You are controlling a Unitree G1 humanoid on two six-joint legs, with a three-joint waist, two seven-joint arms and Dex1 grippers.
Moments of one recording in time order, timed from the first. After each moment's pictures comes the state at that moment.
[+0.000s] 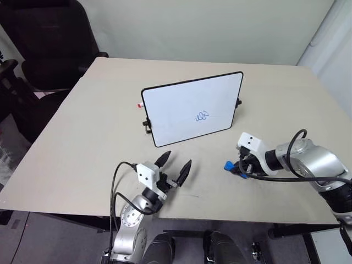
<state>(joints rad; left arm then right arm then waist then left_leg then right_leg) 0.08 0.07 -0.12 -0.09 -0.32 -0.15 -0.50 -0.57 -0.89 0.32 -0.27 0.40 1.08 0.97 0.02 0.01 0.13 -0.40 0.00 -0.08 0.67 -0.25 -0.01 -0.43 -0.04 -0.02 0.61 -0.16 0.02</state>
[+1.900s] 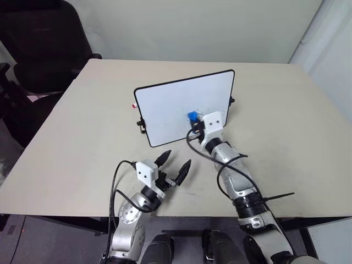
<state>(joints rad) 0.06 0.10 -0.10 -0.09 -0.34 -0.12 -0.54 -0.52 0.03 0.18 0.16 0.04 0.22 0.22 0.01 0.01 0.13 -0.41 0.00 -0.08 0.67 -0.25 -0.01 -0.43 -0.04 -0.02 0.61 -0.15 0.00</state>
